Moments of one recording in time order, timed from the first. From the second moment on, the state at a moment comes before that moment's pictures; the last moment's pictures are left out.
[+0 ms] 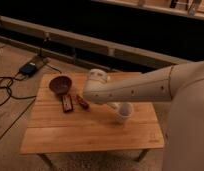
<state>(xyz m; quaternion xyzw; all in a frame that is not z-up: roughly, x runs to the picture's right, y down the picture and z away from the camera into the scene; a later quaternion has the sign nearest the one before) 0.023 0.071 0.784 -0.12 0.09 0.24 0.96</state>
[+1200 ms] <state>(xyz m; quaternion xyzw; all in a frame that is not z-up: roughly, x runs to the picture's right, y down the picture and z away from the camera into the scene) 0.057 0.061 0.731 -0.06 0.07 0.29 0.95</state>
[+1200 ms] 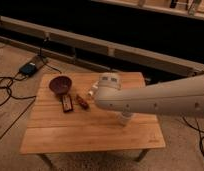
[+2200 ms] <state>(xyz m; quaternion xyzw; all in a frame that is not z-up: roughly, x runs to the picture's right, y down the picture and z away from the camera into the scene) 0.098 0.095 0.738 -0.04 0.03 0.35 0.94</state>
